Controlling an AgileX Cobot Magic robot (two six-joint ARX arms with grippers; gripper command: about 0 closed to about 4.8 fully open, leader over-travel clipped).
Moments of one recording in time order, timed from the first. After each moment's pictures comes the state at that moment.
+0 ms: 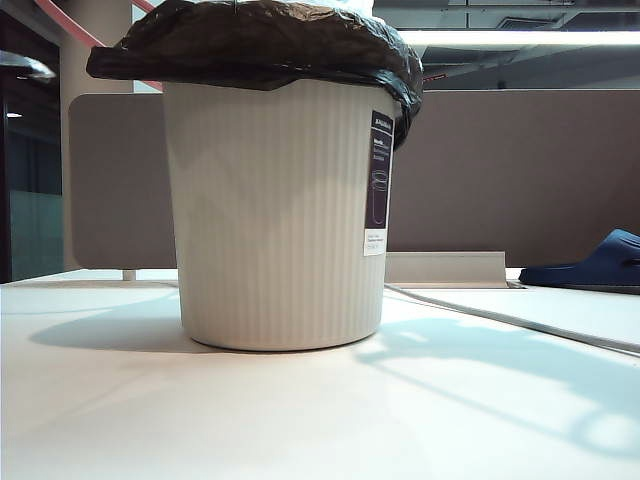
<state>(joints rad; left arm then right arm) 0.03 0.69 0.42 0.29 0.71 -0.85 0.33 1.15 1.25 -0.49 -0.36 0.18</state>
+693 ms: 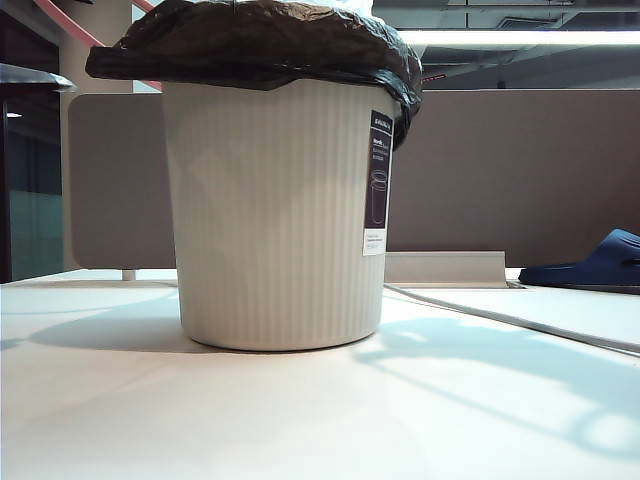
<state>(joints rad) 0.01 0.82 0.42 0.44 0.74 -0.89 0.33 1.15 1.25 -0.49 -0.35 0.21</state>
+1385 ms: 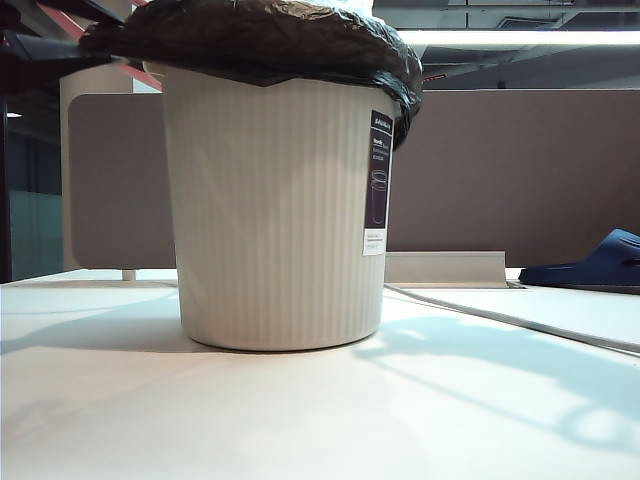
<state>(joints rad) -0.12 0.97 0.42 0.69 0.62 -0.94 0.33 1.17 1.25 -0.49 -0.34 0.21</state>
